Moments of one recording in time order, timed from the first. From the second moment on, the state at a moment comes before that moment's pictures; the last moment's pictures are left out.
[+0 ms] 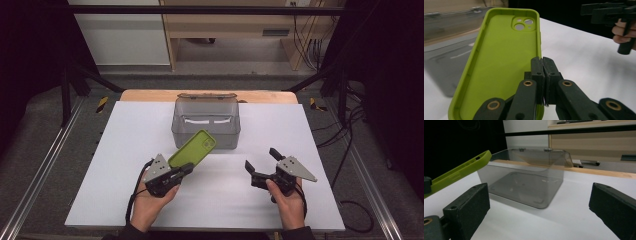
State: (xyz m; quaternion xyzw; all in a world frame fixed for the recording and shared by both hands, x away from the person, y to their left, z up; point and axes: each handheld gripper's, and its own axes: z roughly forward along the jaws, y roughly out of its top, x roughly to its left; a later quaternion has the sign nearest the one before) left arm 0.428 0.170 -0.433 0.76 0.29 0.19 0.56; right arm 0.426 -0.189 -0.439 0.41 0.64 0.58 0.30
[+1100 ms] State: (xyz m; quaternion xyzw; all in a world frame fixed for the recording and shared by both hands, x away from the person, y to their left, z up) left arm 0.420 0.189 -0.422 0.69 0.29 0.22 0.62; right arm 0.436 -0.080 -0.407 0.41 0.61 0.64 0.20
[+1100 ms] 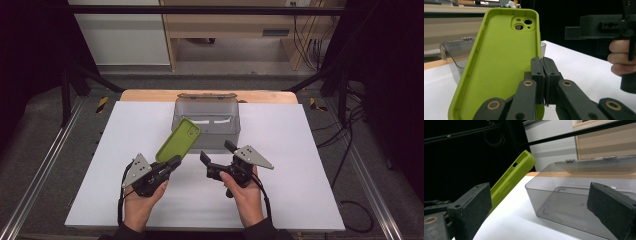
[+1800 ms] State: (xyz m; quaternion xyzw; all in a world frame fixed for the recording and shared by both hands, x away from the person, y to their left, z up) left arm 0.416 0.170 -0.408 0.67 0.27 0.22 0.65; right arm 0.431 -0.065 -0.388 0.38 0.62 0.66 0.19
